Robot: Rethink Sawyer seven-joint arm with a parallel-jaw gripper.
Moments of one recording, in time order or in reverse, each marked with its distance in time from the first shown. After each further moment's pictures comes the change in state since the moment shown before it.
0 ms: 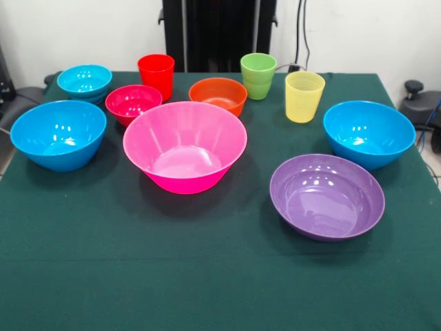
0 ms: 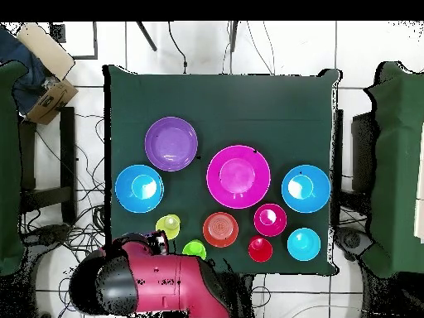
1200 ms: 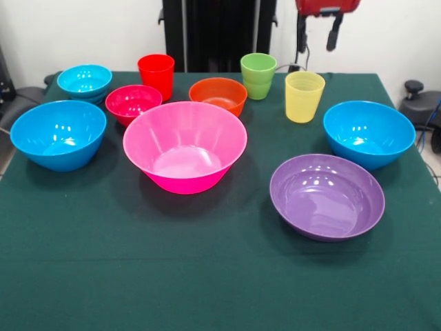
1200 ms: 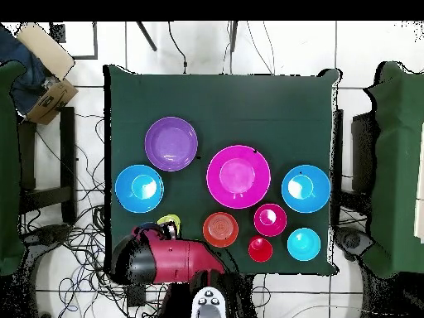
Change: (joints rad) arm -0.009 0.352 -0.003 0.016 0.000 -0.380 0.000
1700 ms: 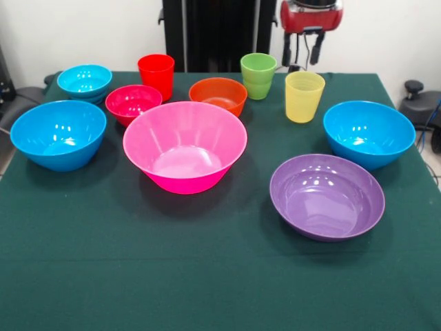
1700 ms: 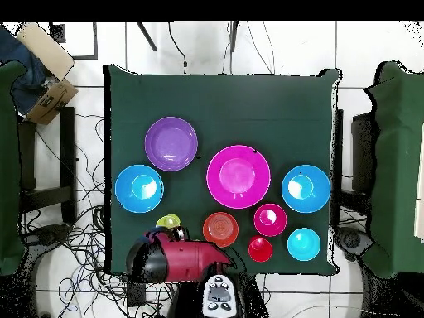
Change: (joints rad) arm -0.052 0.097 -0.001 0.009 -0.071 -0.067 0.000
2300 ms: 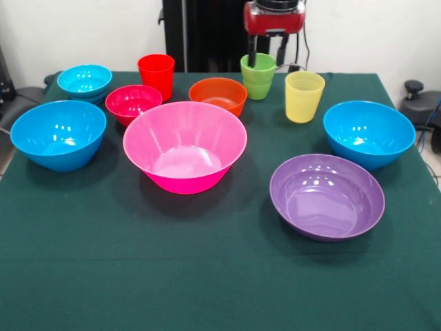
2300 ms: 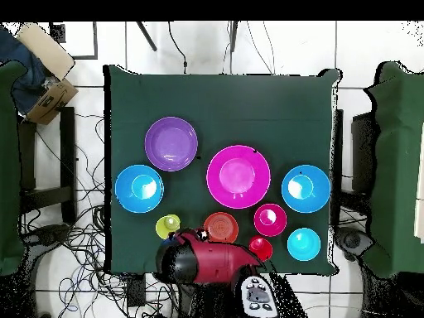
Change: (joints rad) arm -0.150 0.006 0.004 0.008 -0.103 -0.001 0.000
